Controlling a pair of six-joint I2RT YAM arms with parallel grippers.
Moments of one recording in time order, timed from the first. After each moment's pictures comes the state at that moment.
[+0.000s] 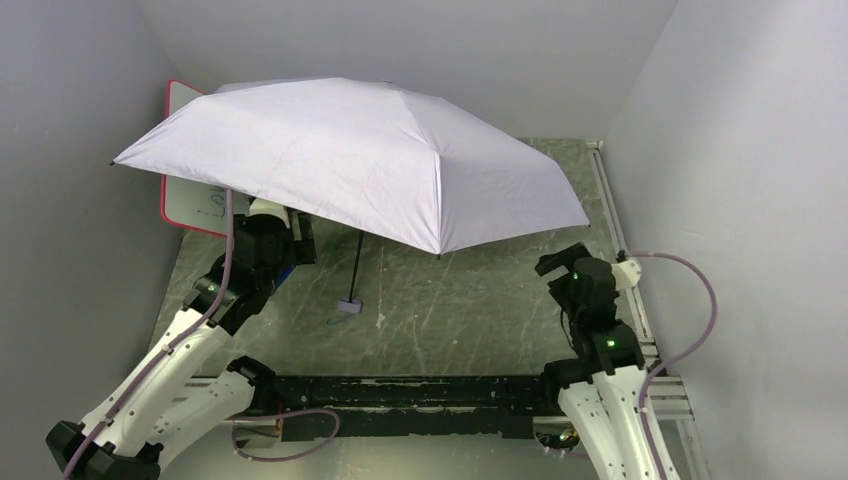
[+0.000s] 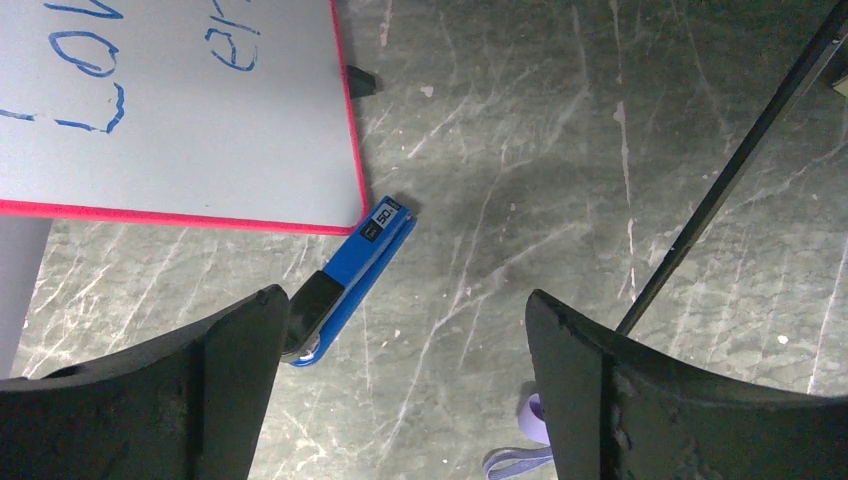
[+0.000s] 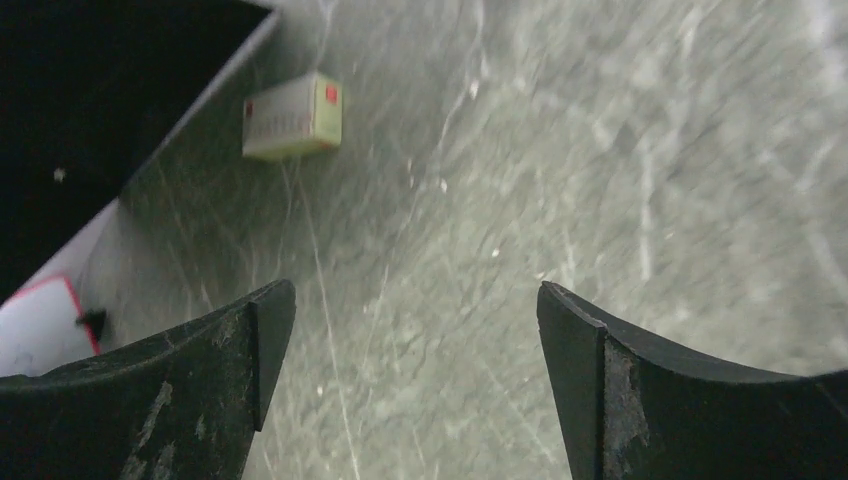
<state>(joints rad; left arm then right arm) -0.51 0.80 0.81 -0.51 -0.51 -0.28 0.15 0.45 0.62 -0.71 0.40 0.90</state>
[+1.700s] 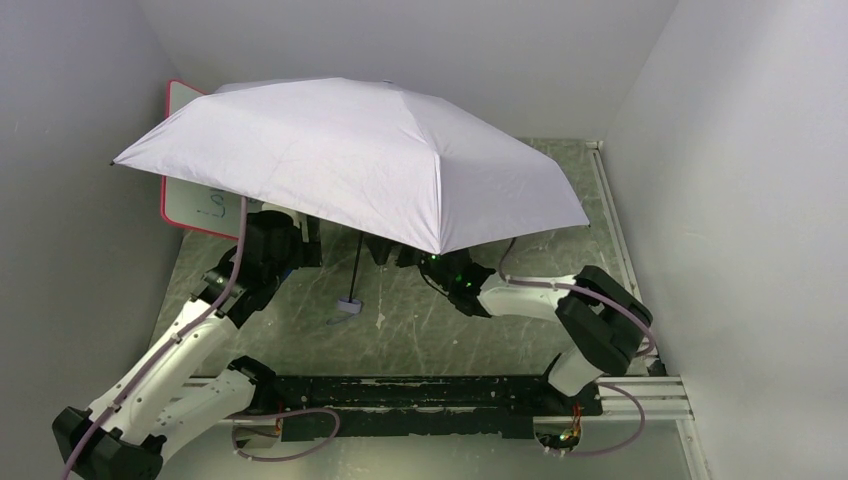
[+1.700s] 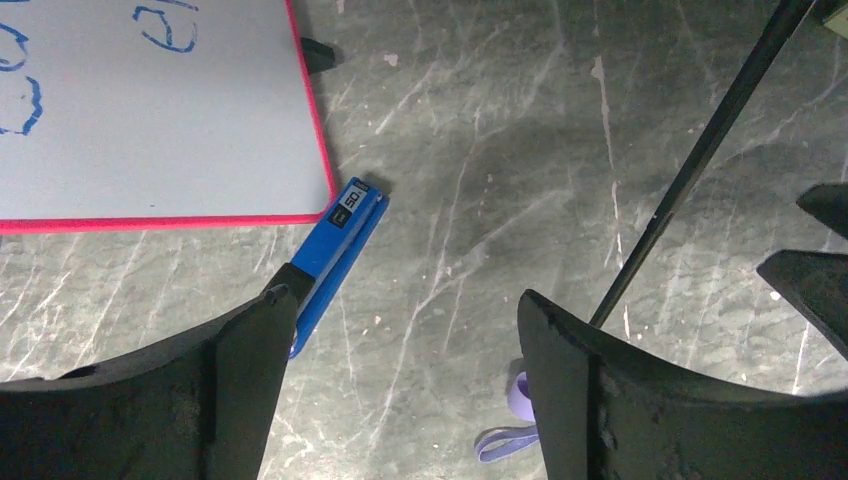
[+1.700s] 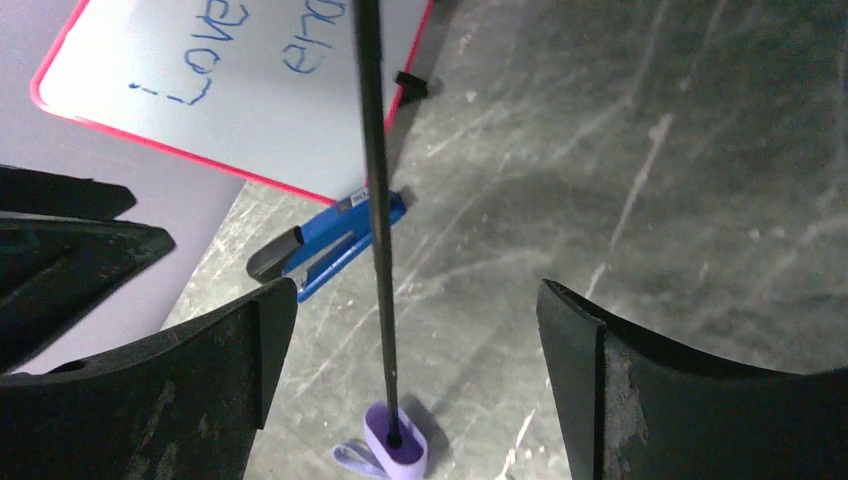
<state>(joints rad) -0.51 0.84 0.81 -0.51 -0.43 -0.26 0.91 1.55 0.72 0.66 0.21 0.64</state>
